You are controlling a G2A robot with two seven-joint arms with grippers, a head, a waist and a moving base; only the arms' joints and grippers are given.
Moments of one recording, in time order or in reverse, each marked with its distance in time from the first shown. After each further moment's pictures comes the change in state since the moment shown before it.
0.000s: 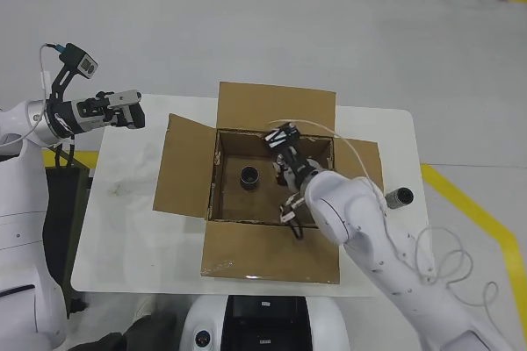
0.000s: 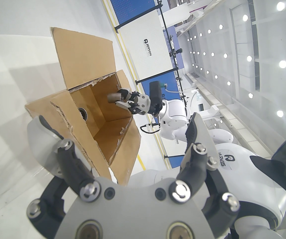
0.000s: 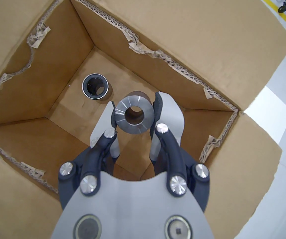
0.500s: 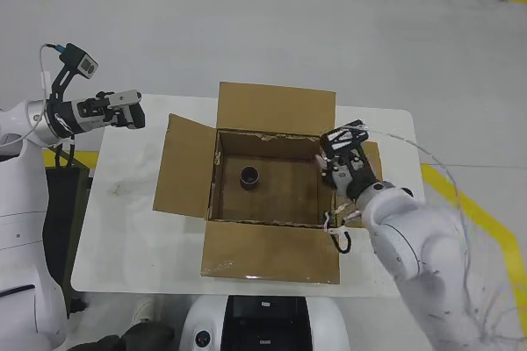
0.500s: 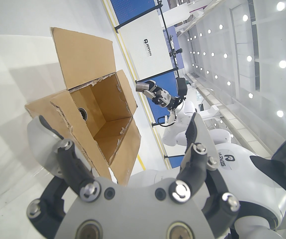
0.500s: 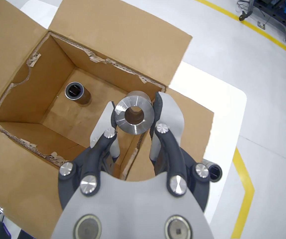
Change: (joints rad) left arm 0.000 0.000 0.000 0.000 0.000 0.000 0.000; right arm -0.243 0.079 0.251 -0.350 -0.058 -0.076 -0.011
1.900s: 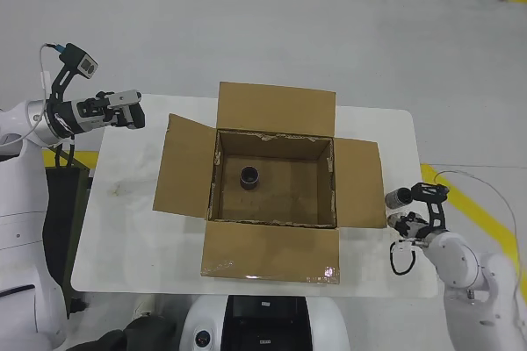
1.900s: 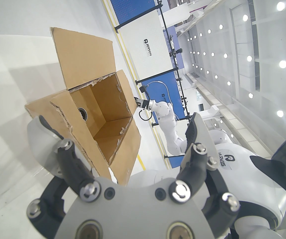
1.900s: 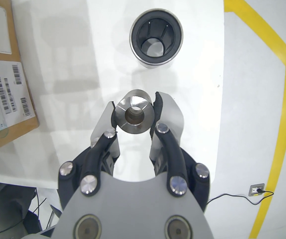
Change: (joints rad) left arm 0.000 0.000 0.000 0.000 0.000 0.000 0.000; right arm -0.454 0.030 0.590 0.205 0.253 -0.007 -0.042
